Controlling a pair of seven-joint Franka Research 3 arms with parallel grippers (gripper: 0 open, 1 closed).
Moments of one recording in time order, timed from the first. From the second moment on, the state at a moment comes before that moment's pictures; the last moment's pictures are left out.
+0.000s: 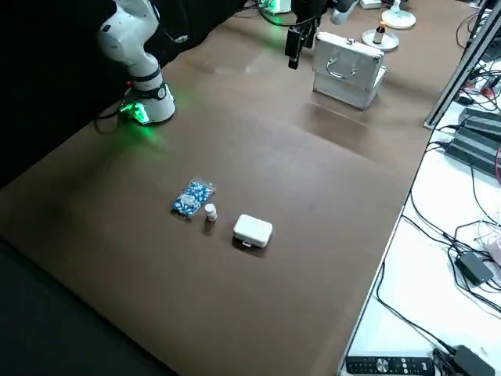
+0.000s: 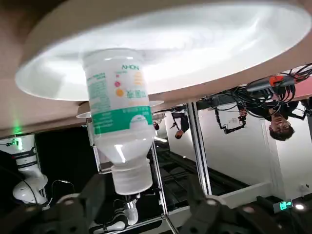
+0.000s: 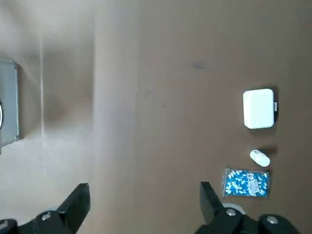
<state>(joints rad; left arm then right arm) 1.01 1.10 -0.39 -1.29 -0.84 1.50 -0.61 0.21 0.14 -0.24 -1.47 0.08 1.57 -0.08</state>
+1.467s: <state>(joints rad) 0.41 0.73 -0.40 -1.25 -0.29 1.61 -0.62 0.21 0.14 -0.25 -1.46 0.08 1.63 -0.09</state>
